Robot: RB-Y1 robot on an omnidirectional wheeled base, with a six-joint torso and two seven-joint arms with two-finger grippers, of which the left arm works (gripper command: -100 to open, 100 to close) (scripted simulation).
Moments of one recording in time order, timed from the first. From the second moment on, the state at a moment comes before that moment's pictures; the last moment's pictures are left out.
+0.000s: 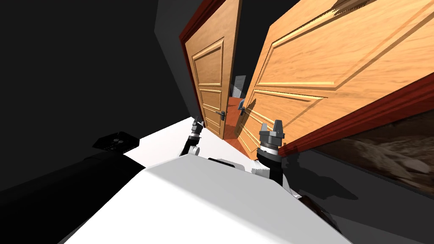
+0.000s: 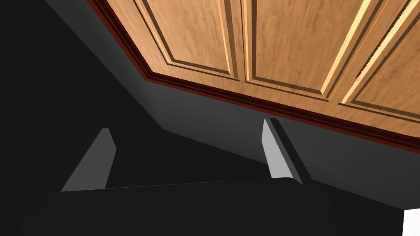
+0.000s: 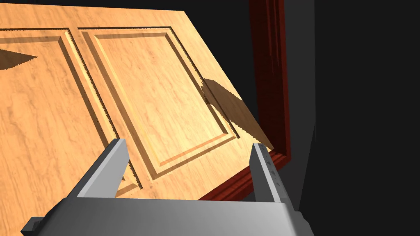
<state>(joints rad) 0.45 0.04 -0.06 -2.10 0.01 -0.36 0.11</state>
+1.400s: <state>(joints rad) 0.28 0.09 -0.14 -1.77 0.00 -0.32 0.11</state>
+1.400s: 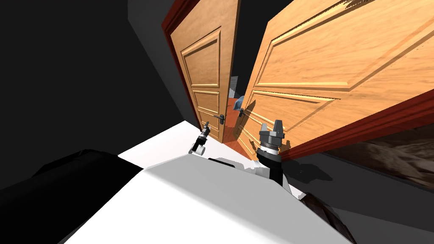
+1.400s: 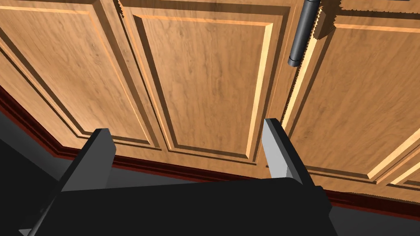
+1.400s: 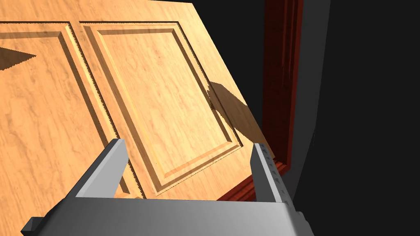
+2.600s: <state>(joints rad) 0.13 0.12 -0.22 -1.49 -0.01 -0.27 0.12</state>
